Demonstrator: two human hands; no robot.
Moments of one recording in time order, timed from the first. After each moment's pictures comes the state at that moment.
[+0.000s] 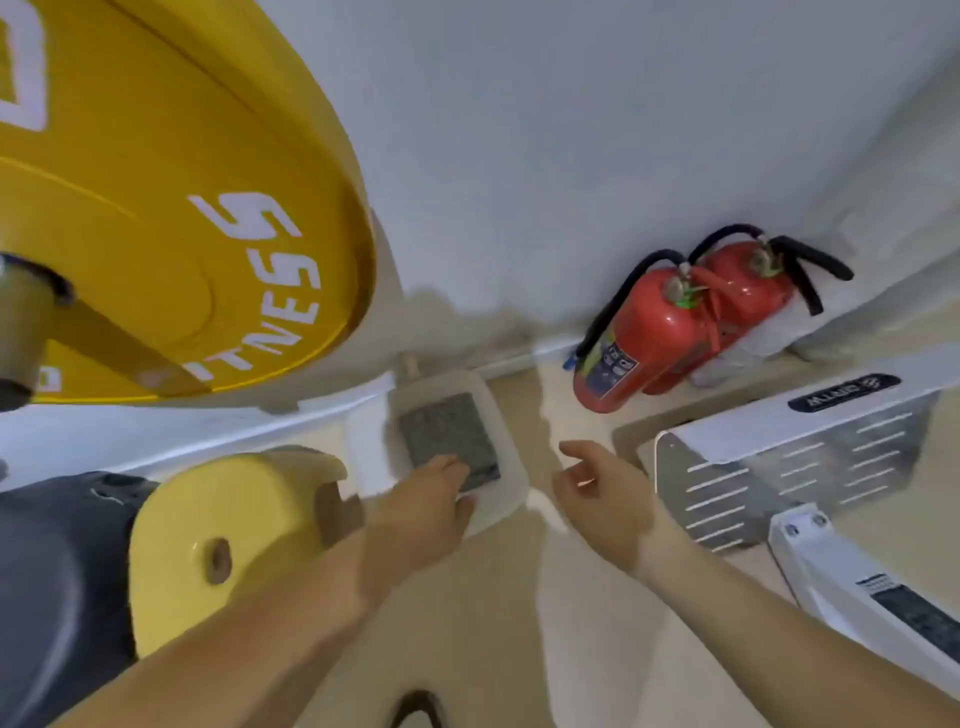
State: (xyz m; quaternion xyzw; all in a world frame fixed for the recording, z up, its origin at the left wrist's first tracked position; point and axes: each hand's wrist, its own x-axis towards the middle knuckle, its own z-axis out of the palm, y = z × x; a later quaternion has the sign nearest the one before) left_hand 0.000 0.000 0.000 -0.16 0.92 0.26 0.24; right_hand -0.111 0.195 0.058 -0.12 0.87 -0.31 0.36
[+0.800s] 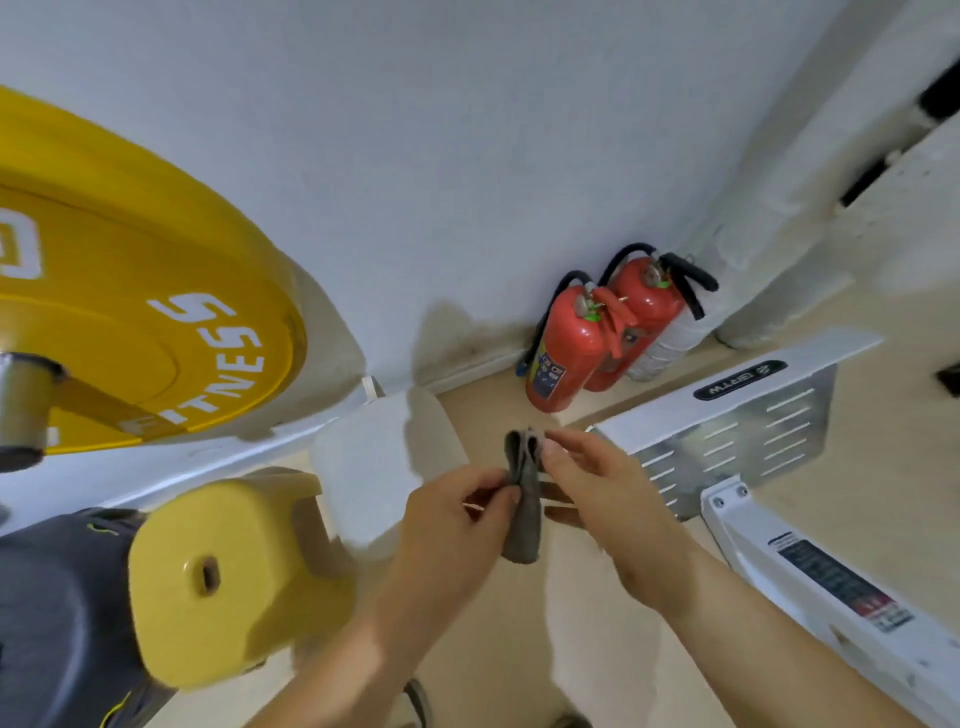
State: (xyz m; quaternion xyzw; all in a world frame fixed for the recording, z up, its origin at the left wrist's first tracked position) left_hand -0.022 0.114 0.150 -0.29 0.79 0.55 0.01; right_hand -0.120 0.248 0.172 0.05 0.74 -0.55 0.39
